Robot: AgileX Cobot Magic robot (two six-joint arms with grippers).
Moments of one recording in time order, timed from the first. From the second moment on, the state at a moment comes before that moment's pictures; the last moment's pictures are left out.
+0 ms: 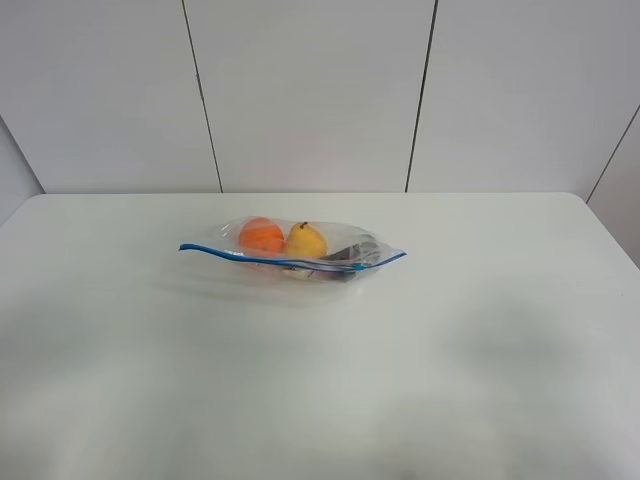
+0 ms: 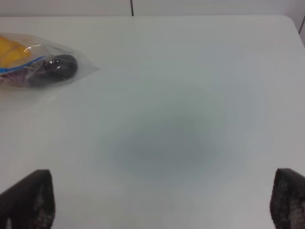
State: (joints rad) left arm -0.04 -0.01 -0.59 -0.04 1.08 0.06; right arm 0.00 -0.01 -0.49 0.02 1.03 -0.06
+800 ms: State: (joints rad) left arm -0.04 -0.01 -0.59 -0.04 1.08 0.06; right arm 0.00 0.80 -0.93 0.22 0.97 -0.02
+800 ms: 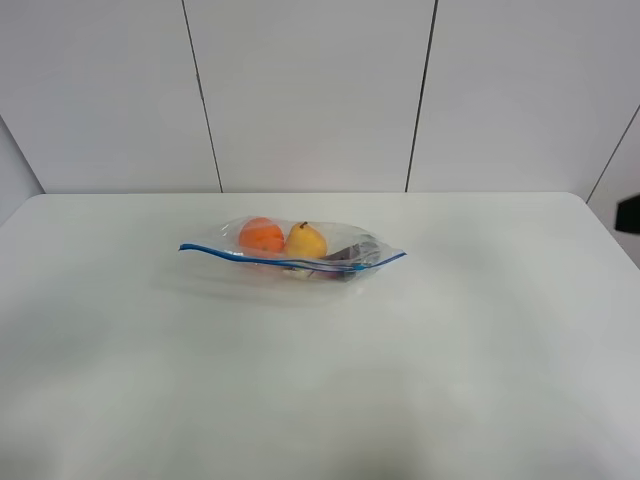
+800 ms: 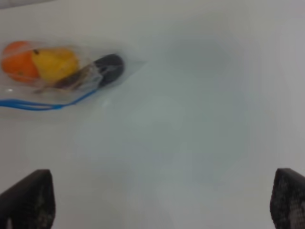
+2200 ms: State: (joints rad) left arm -0.04 -0.01 -0.59 -0.04 1.08 0.06; right arm 0.02 2.04 -1.32 0.95 1.09 -0.31
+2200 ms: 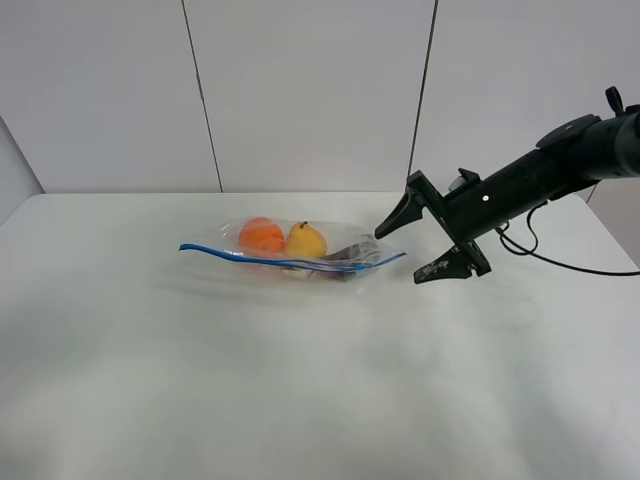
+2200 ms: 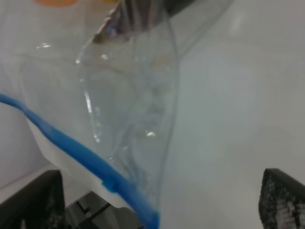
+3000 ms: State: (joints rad) left arm -0.04 -0.01 -0.59 -0.04 1.08 0.06; right arm 0.04 2.16 -1.42 1.08 1.20 -0.36
